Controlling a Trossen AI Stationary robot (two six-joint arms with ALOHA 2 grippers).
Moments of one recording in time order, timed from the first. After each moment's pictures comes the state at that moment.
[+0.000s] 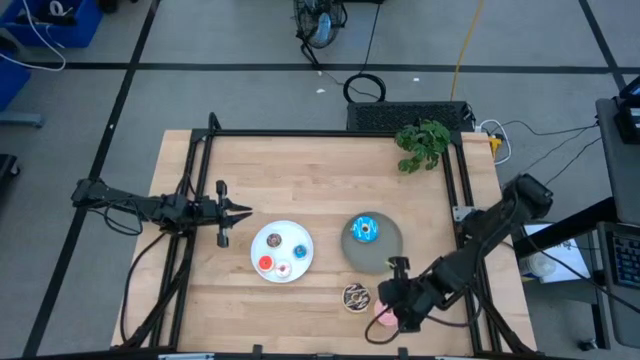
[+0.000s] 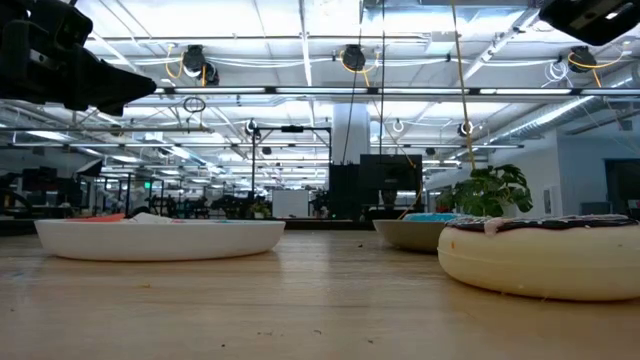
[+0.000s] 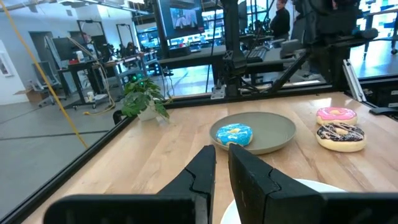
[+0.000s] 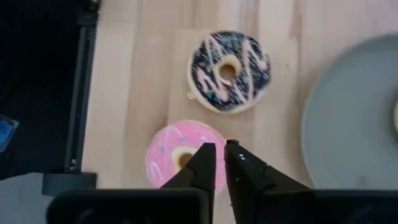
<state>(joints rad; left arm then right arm) -0.23 0.19 0.01 0.19 -0.32 0.14 0.74 1.58 1.18 -0.76 0.21 0.65</state>
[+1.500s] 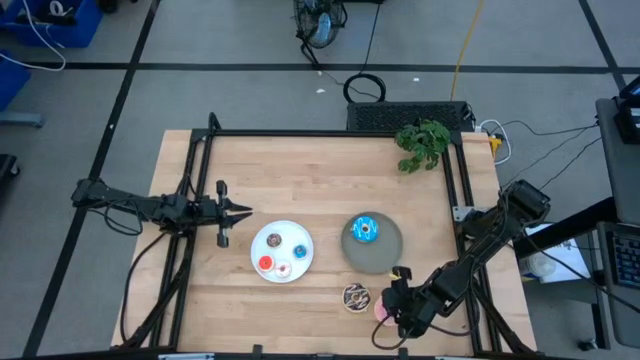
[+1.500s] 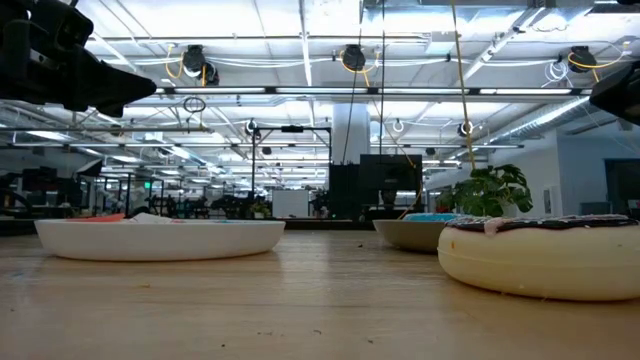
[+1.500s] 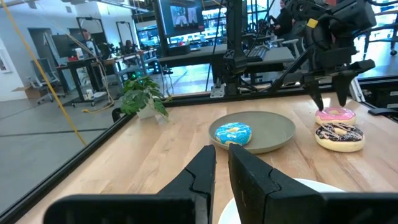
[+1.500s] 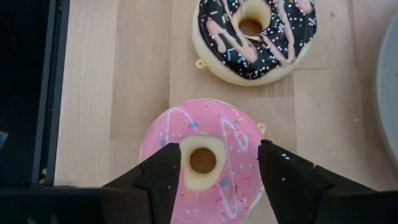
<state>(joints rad) -0.23 0.19 0.01 0.19 -0.32 0.13 0.82 1.65 0.95 -0.44 0.26 0.80</state>
